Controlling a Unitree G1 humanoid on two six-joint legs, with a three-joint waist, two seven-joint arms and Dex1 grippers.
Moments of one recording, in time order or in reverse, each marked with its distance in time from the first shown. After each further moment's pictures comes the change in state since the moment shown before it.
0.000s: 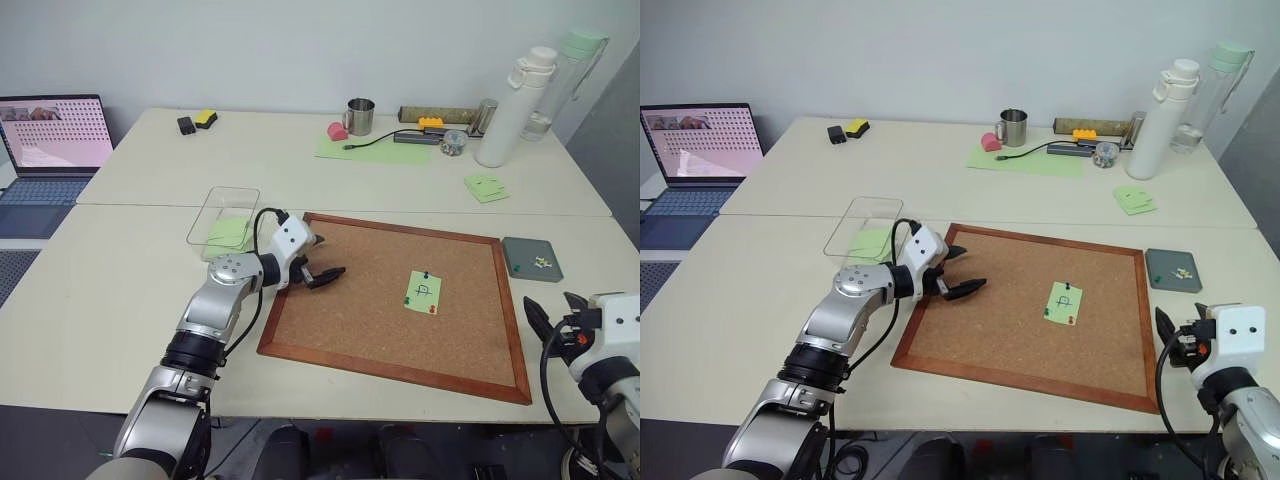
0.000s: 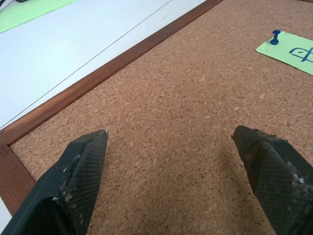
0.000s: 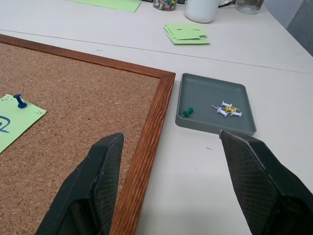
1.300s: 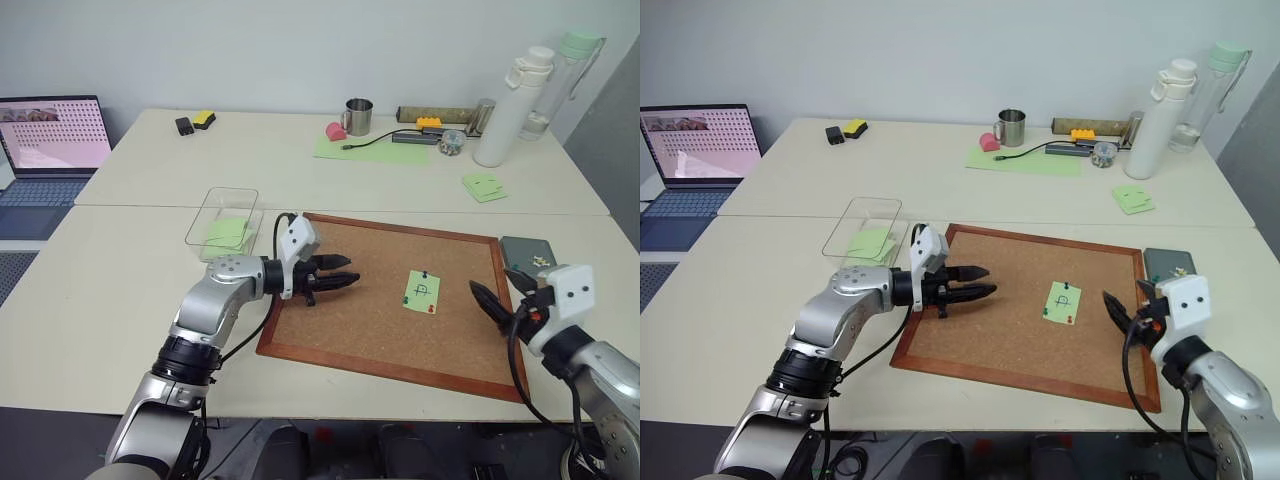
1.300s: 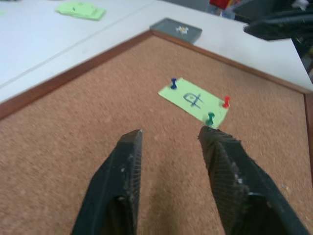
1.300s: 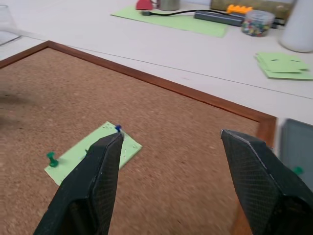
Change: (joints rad) left arm 0.037 0.024 -0.047 -0.203 -0.183 0.224 -0.157; right arm -0.220 -0.088 0.217 0.076 0.061 0.028 0.101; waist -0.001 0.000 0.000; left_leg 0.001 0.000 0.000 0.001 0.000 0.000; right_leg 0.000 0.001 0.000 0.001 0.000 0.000
